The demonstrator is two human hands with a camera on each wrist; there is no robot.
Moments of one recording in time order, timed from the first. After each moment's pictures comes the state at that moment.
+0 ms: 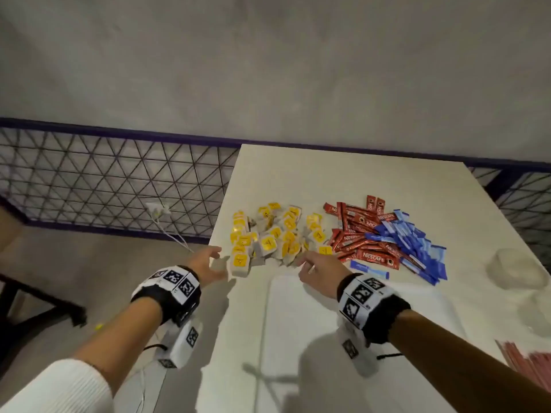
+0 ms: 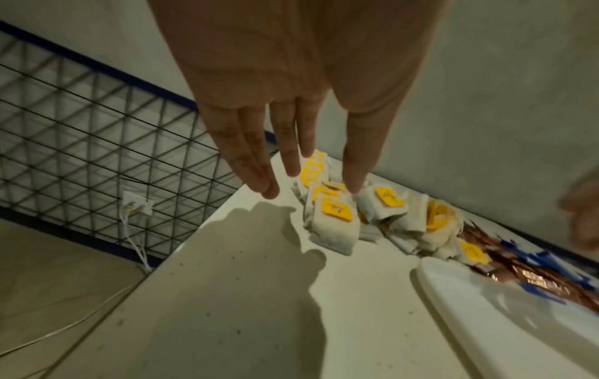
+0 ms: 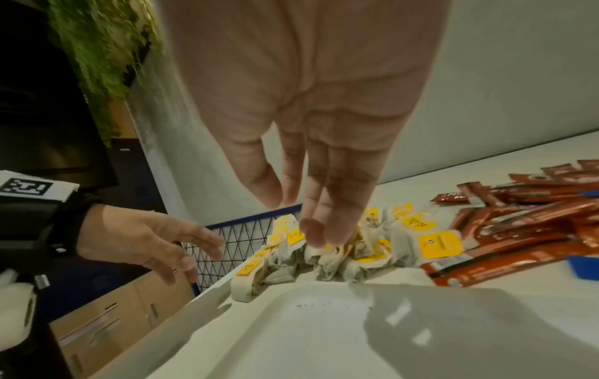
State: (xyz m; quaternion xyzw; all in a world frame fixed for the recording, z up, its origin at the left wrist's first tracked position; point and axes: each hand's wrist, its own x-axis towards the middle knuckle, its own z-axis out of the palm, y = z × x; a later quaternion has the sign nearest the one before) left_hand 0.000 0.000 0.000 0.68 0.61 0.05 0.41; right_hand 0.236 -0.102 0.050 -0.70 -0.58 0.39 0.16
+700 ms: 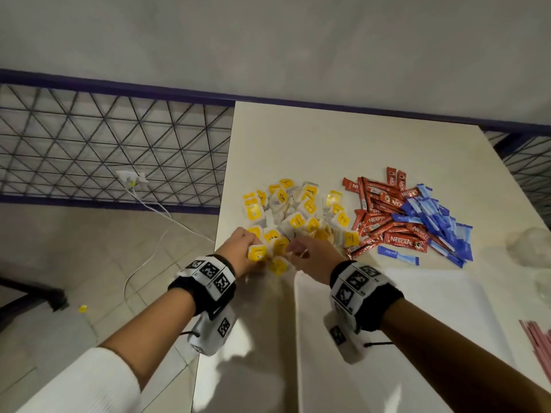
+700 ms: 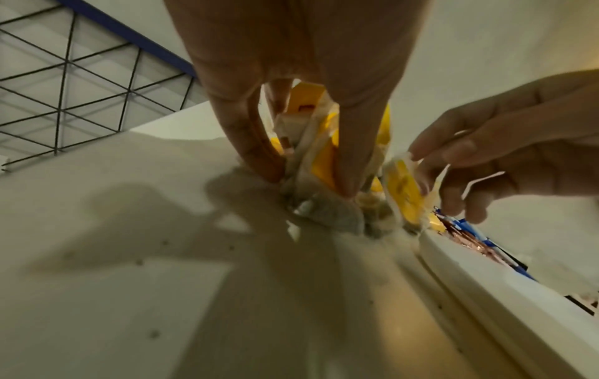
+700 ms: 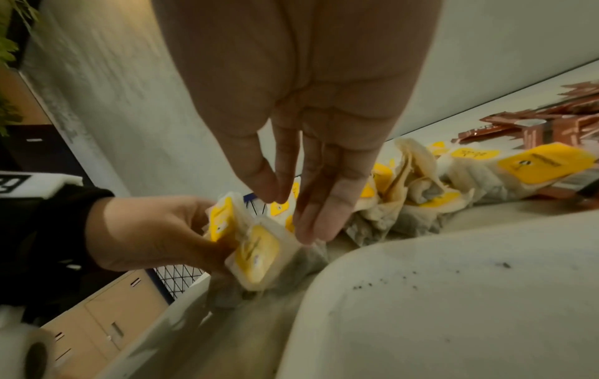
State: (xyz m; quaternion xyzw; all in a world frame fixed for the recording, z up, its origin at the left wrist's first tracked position) left_hand 0.021 0.044 -0.016 0.76 0.47 -0.02 0.44; right_hand 0.179 -0.037 0.025 -0.74 -0.52 0.40 0.14
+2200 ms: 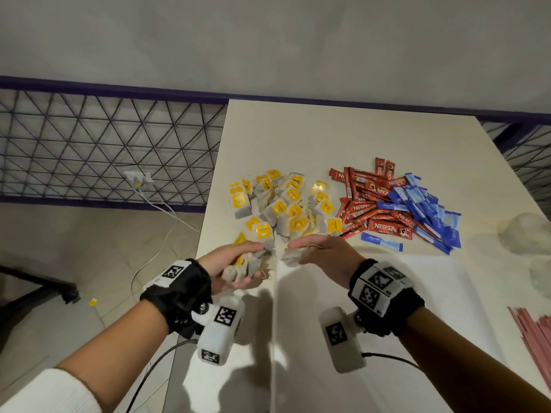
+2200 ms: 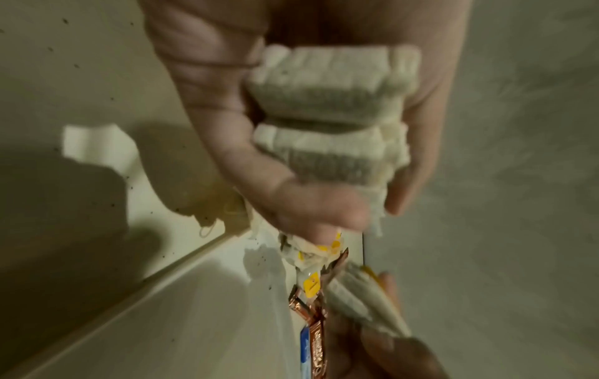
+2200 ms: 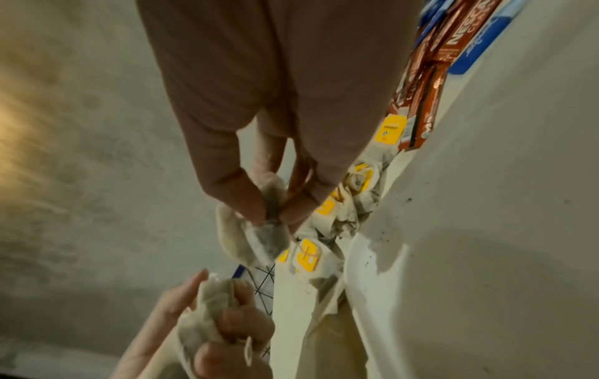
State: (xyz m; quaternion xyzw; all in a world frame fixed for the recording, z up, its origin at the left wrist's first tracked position) left_hand 0.032 -0.019 0.029 0.29 0.49 0.07 0.82; right_hand 0.218 -0.090 0.032 -0.61 -0.32 0.59 0.42
